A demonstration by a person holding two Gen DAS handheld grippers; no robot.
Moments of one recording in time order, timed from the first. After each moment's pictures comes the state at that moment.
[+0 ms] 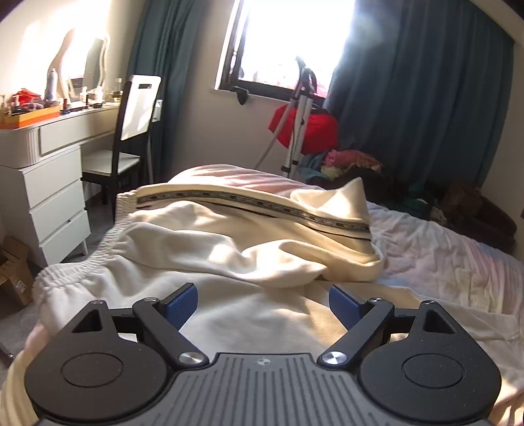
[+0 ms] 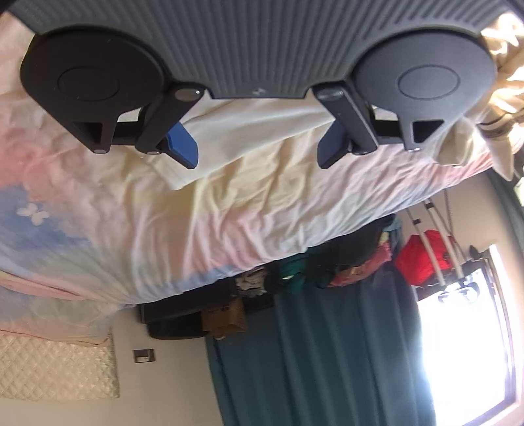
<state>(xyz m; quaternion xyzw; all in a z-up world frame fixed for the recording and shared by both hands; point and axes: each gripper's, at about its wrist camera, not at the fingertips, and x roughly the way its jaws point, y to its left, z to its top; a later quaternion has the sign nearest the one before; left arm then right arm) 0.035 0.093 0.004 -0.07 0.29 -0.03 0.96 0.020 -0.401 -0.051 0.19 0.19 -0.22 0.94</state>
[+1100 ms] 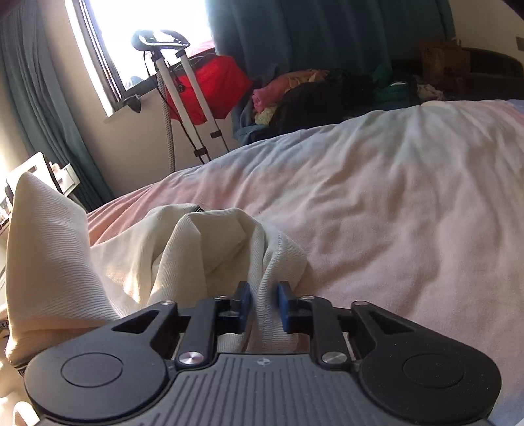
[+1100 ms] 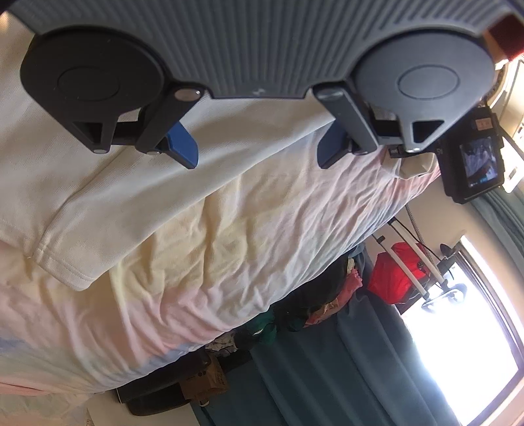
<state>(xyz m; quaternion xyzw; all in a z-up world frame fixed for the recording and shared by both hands) 0.346 -0.223 -0.130 0.19 0.31 -0.03 0.93 0.096 -0.390 -0.115 0.31 0.23 -0.16 0.91</state>
